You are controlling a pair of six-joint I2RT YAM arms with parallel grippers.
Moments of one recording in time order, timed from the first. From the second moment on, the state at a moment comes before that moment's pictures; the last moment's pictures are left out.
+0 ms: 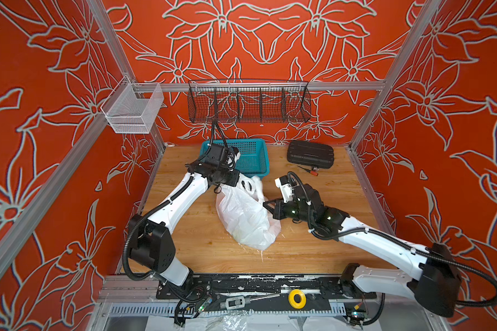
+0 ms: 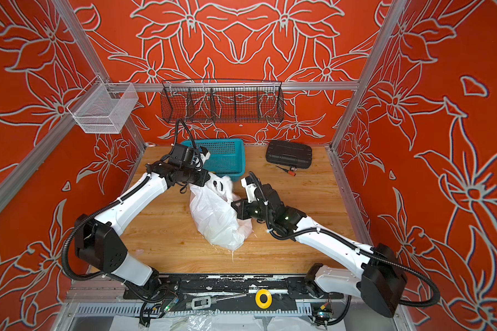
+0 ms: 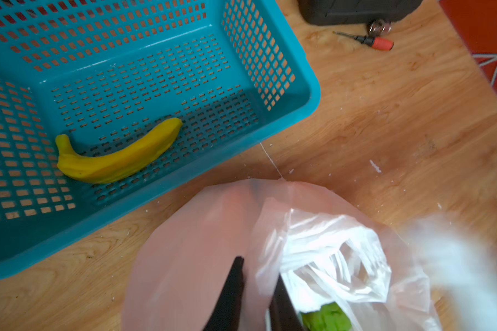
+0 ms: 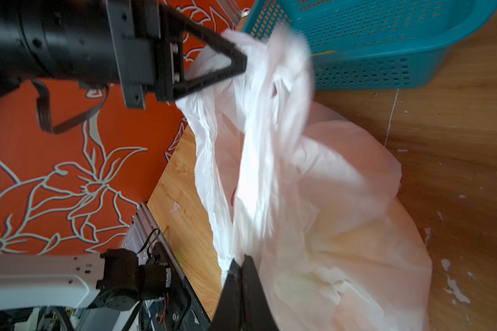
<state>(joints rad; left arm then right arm) -0.32 1.55 1.40 -0.70 0.20 -0.07 0.81 1.15 0.77 -0.06 -0.23 0.67</state>
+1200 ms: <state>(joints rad) -0.44 1.13 1.24 -0.81 0.16 -0.71 0.54 1.19 1.18 -0.42 -0.17 0.49</state>
